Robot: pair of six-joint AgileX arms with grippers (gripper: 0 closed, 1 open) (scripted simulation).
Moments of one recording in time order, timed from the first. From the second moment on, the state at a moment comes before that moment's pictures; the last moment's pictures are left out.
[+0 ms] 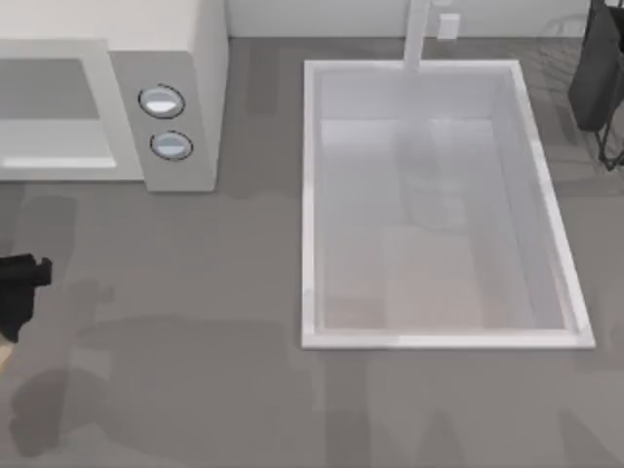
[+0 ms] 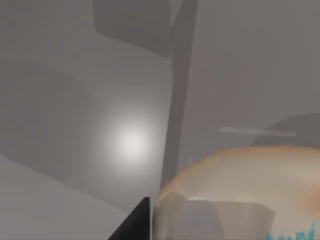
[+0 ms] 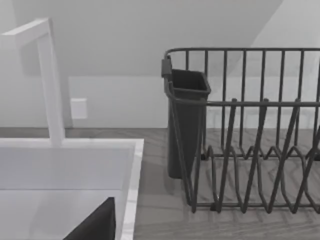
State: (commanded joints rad) left arm 0.06 1.53 0.97 -1.00 0.00 -0.09; right arm 0.00 0.00 0.00 0.00 0.00 0.00
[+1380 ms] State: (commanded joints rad) left arm 0.12 1.88 1.00 0.03 0.11 0.00; right arm 0.00 0.00 0.00 0.00 0.00 0.00
